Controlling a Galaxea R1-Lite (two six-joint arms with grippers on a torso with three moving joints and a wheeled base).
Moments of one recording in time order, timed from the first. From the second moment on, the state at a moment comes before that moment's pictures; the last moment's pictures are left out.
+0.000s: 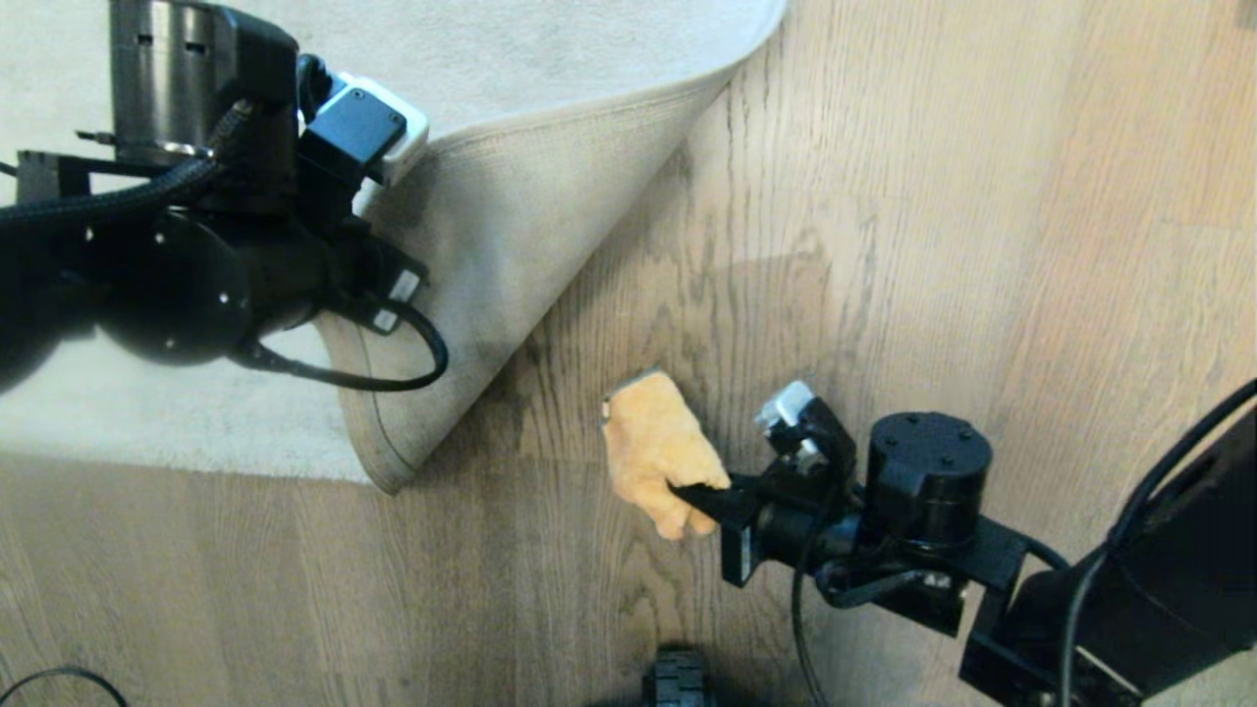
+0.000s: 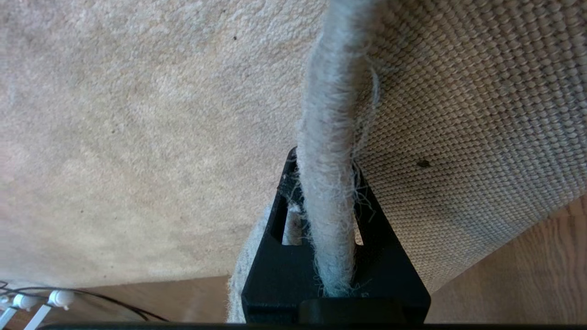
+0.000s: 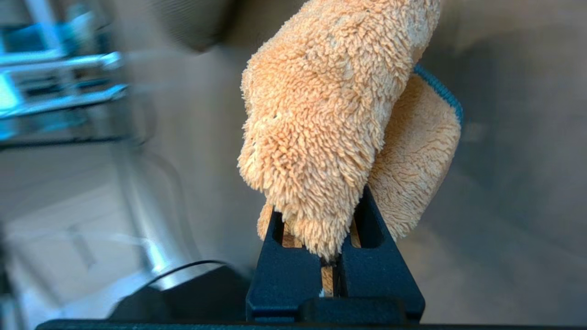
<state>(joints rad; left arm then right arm) -0.52 1.56 -1.28 0.03 0.67 0.41 0.76 1.98 -0.59 -1.25 0.20 0.06</state>
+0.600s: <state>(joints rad) -0.54 1.56 -1.28 0.03 0.67 0.41 0.91 2.33 -0.93 -1.27 0.19 0.16</state>
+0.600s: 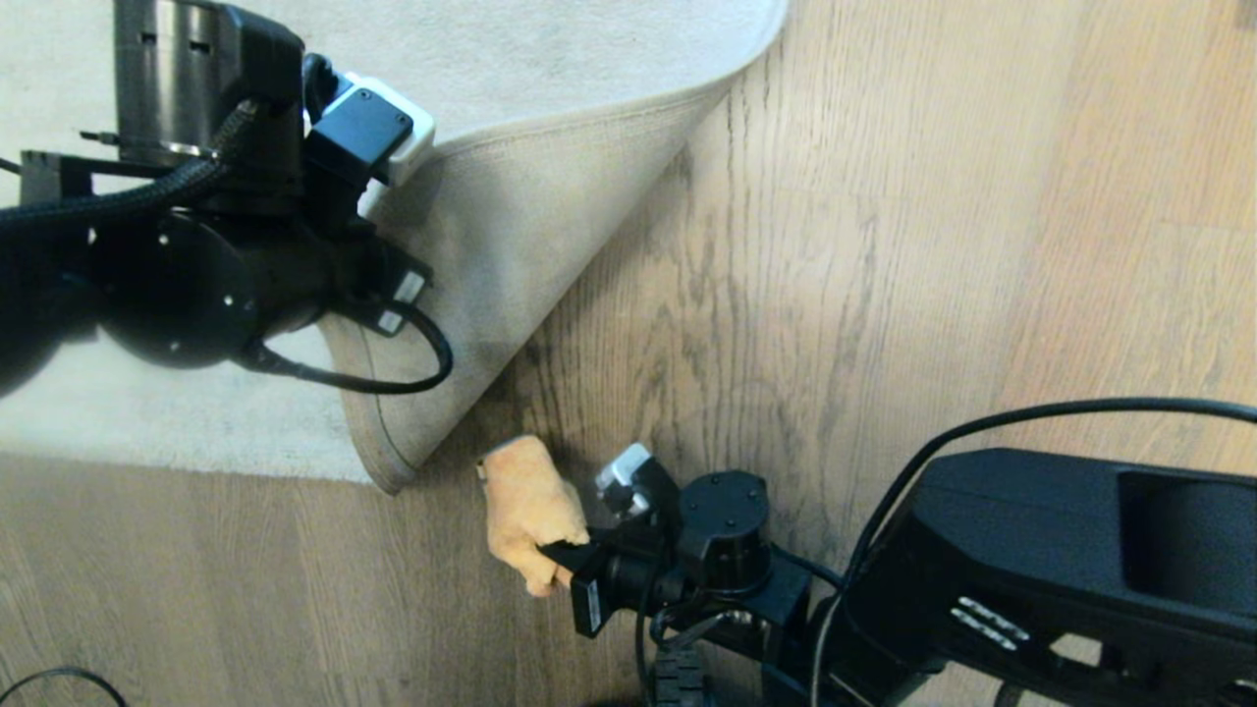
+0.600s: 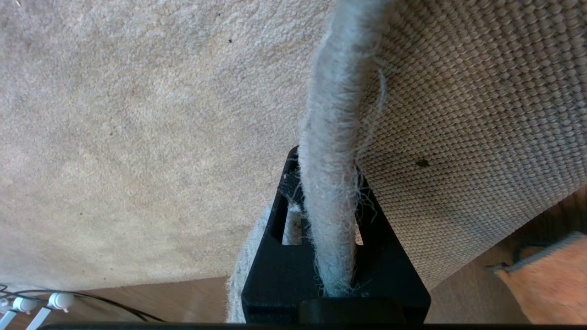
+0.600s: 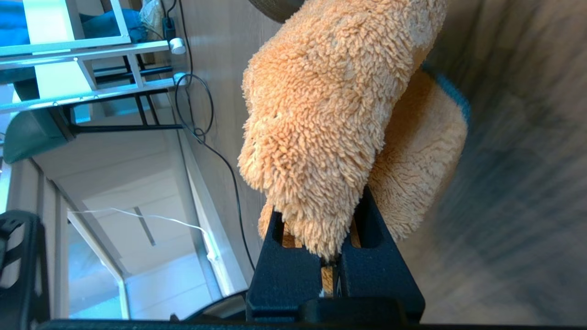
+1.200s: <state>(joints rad) -0.55 1.57 -1.27 0.03 0.67 0.41 0.74 2.31 -0.69 -1.50 0.17 0.19</state>
